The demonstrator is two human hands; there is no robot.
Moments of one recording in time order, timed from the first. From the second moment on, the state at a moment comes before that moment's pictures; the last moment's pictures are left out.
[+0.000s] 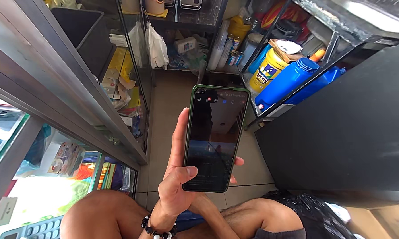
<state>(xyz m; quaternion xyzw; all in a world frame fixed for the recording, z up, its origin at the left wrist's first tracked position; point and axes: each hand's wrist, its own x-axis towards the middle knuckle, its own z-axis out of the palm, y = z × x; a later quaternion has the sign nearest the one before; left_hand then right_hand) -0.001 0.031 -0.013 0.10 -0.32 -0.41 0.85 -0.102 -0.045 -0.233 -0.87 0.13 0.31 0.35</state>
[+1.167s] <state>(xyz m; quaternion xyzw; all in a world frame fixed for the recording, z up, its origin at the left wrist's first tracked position) -0.002 0.031 -0.011 0.10 -0.32 -0.42 0.84 -0.094 -0.046 -0.091 -0.88 0.12 0.36 0.29</state>
